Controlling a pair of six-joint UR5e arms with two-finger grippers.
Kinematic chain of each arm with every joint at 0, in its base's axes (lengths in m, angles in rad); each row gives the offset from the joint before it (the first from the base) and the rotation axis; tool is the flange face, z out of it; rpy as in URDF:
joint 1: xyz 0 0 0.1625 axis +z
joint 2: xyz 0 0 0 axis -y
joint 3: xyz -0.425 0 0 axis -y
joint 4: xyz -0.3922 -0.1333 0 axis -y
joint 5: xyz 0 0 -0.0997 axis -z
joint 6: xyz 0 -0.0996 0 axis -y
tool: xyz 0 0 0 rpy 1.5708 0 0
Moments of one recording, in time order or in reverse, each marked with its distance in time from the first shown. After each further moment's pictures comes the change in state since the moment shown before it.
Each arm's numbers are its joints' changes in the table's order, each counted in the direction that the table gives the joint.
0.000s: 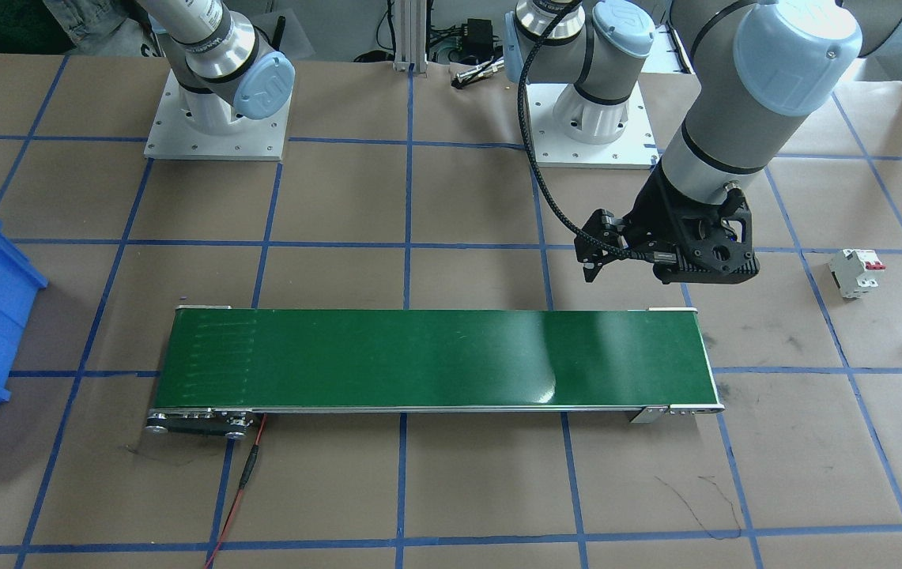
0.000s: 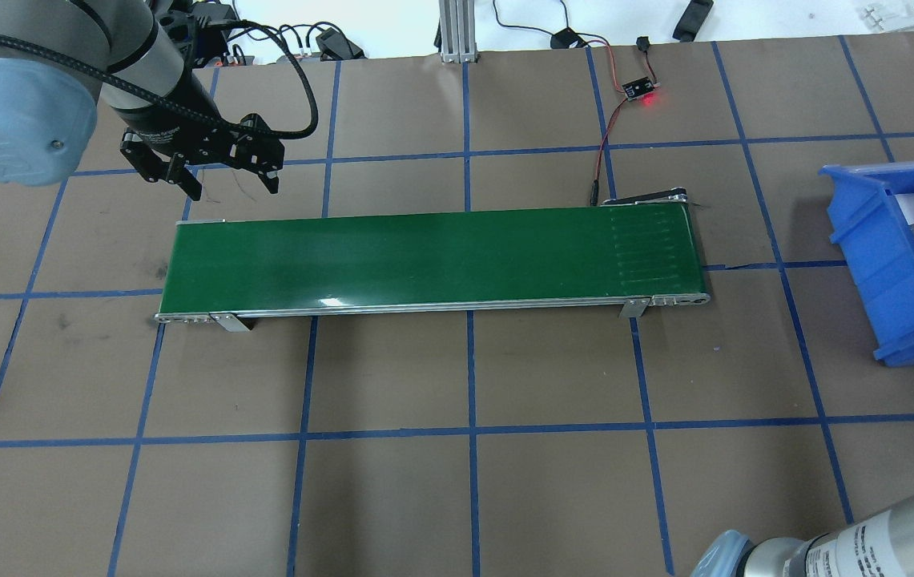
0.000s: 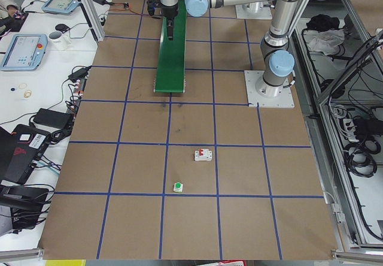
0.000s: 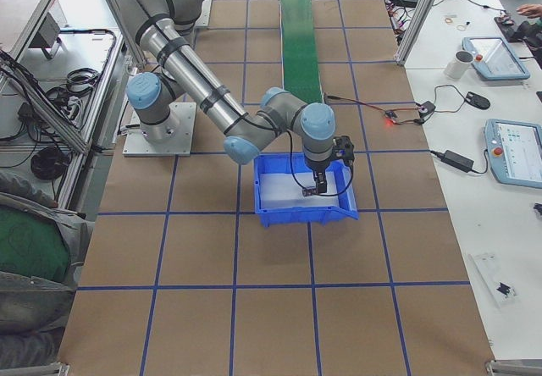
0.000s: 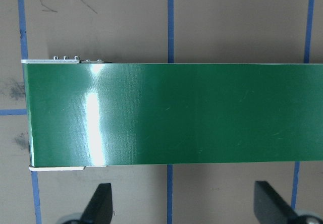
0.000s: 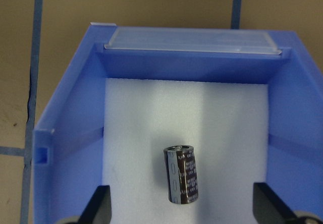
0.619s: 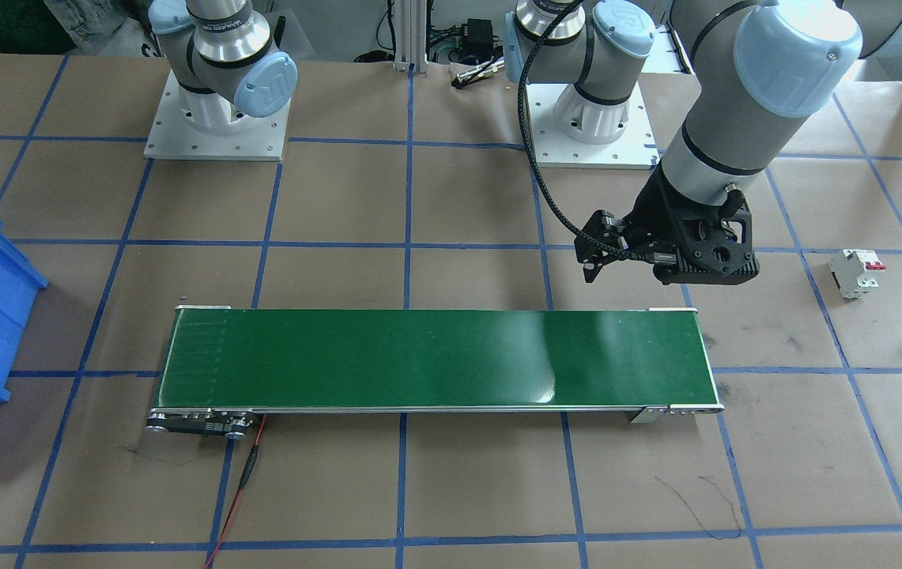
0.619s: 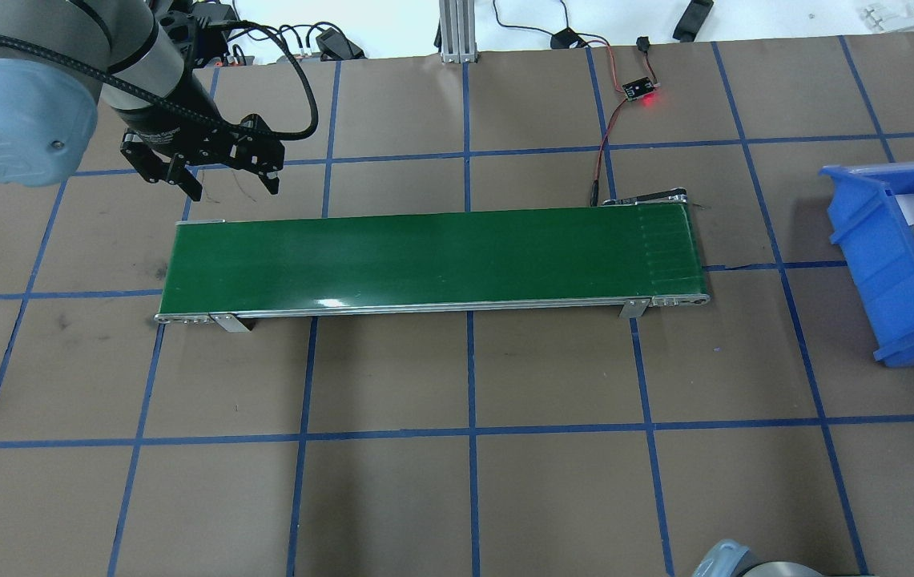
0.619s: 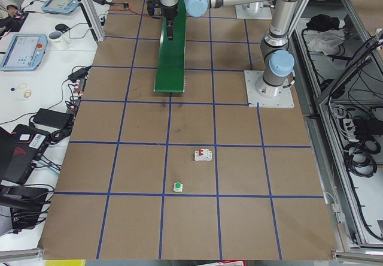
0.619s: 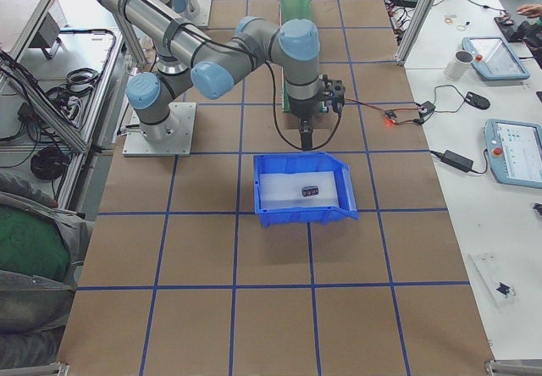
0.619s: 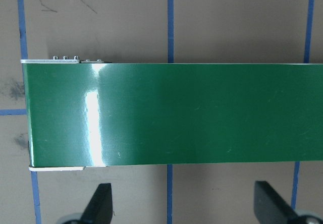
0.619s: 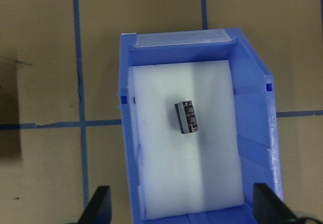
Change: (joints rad) left arm 0.000 -0.001 0.000 0.000 0.000 0.000; right arm 0.040 -0.287 -0.050 0.252 -0.085 0.159
